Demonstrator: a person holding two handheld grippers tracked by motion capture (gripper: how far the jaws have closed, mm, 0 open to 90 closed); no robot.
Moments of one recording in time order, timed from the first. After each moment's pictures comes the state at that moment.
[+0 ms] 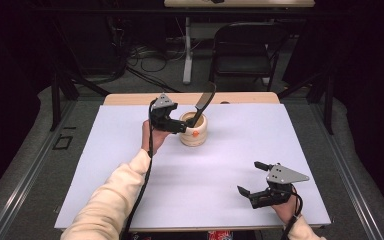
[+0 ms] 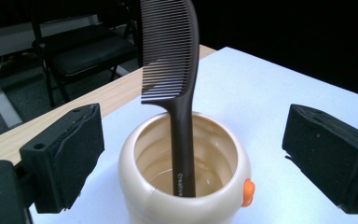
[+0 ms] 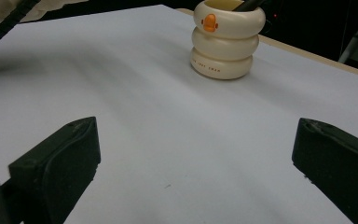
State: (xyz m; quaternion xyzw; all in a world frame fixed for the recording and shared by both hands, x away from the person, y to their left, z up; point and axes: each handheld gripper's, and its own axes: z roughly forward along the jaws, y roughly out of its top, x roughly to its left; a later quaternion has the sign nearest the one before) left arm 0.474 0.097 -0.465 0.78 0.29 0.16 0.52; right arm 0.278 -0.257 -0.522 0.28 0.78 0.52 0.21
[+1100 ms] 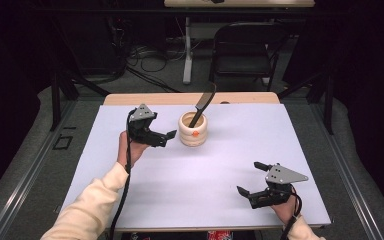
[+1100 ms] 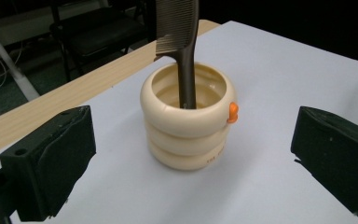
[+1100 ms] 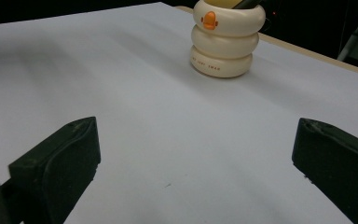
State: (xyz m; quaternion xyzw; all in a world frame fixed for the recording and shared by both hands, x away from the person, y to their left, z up) left arm 0.422 0.149 -0.454 0.80 0.30 0.18 0.49; right arm 0.278 -0.255 -0.522 0.28 0.78 0.52 0.22
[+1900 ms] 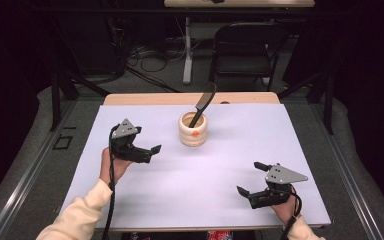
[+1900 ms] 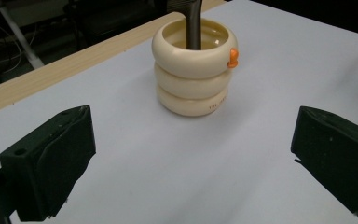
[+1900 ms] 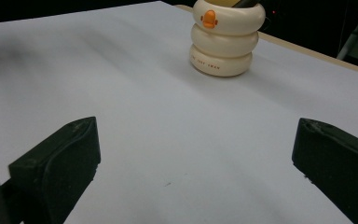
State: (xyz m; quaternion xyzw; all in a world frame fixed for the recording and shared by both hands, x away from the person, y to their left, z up) left arm 0.378 0.190 -0.469 0.80 0.33 0.18 0.47; right arm 0.277 -0.255 -0.522 0.29 0.78 0.51 0.22
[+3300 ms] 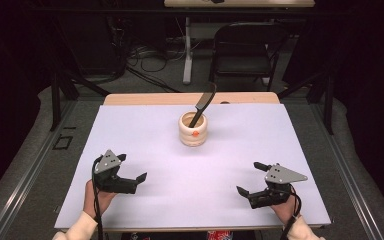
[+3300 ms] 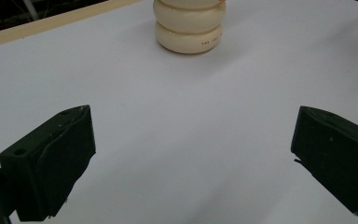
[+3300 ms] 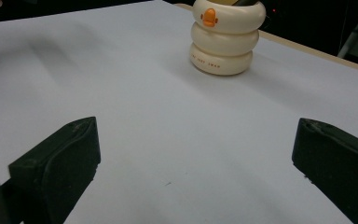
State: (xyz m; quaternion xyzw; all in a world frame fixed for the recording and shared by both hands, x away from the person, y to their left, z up) left arm 0.308 0.225 -0.507 0.79 0.36 0.19 0.46; right arm 0.278 -0.255 -0.522 0.29 0.78 0.51 0.21
